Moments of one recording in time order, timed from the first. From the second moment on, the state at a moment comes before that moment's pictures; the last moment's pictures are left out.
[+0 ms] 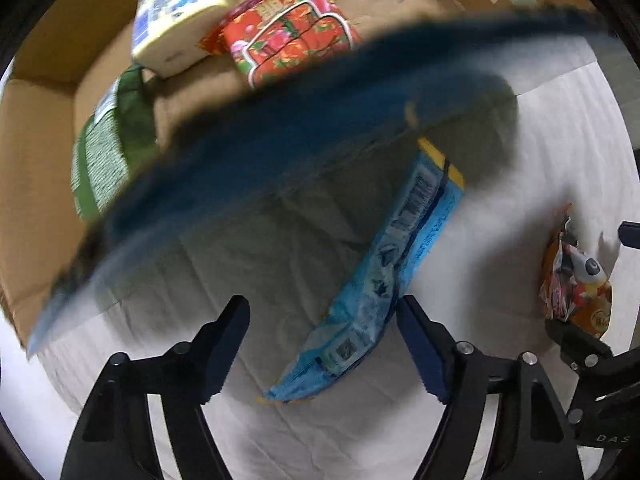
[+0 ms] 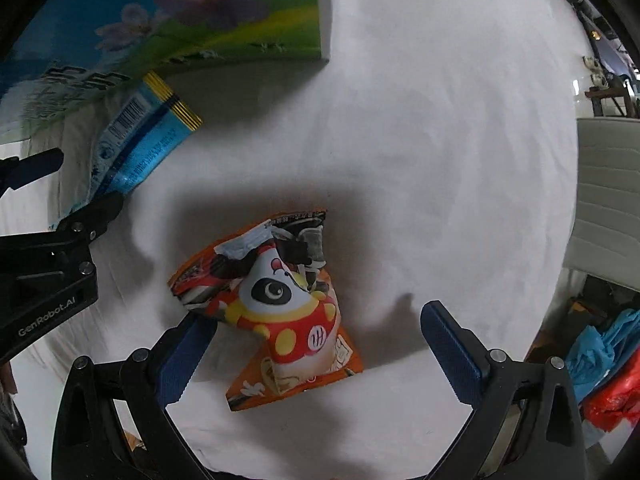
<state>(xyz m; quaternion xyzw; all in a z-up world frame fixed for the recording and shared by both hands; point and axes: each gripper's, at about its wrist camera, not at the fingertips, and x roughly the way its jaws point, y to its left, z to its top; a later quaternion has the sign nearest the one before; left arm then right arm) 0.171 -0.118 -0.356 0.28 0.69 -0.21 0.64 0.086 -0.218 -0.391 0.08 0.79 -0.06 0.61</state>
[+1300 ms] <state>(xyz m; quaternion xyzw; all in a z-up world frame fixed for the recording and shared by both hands) 0.105 -0.035 -0.329 0.01 0.76 -0.16 0.64 0.043 -0.244 -0.345 0.19 0.74 -0.04 0.64</state>
